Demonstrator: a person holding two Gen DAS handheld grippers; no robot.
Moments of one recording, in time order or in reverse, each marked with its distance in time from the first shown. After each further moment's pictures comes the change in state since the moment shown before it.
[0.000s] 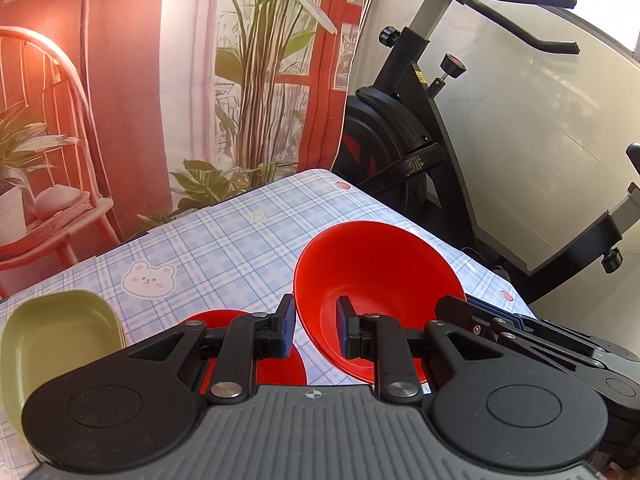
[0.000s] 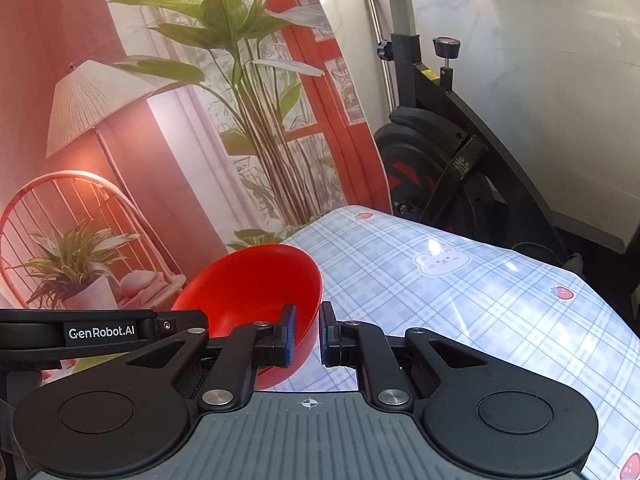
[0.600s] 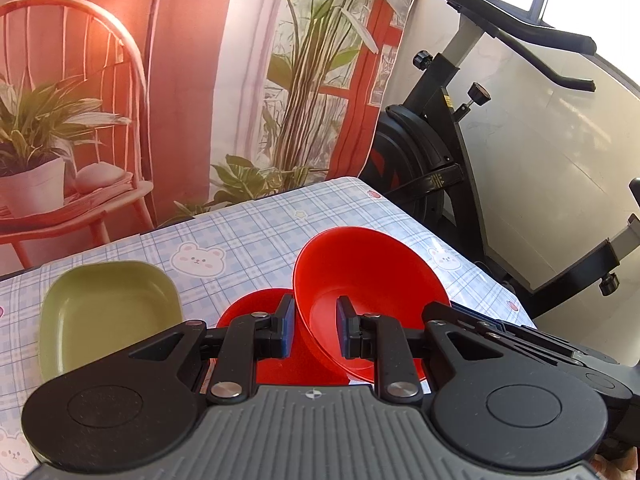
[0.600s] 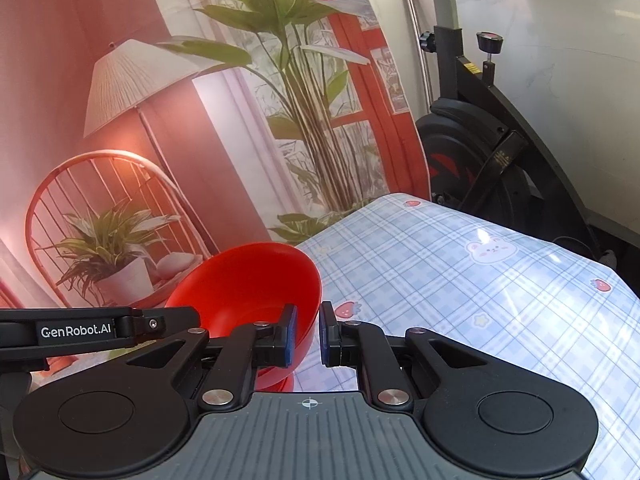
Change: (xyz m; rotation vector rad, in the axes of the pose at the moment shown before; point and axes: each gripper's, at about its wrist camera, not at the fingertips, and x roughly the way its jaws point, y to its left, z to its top) left arm -0.036 0.042 -0.018 -0.099 -0.029 0.018; right arm 0.003 0.040 -0.011 -0.027 0.050 0.081
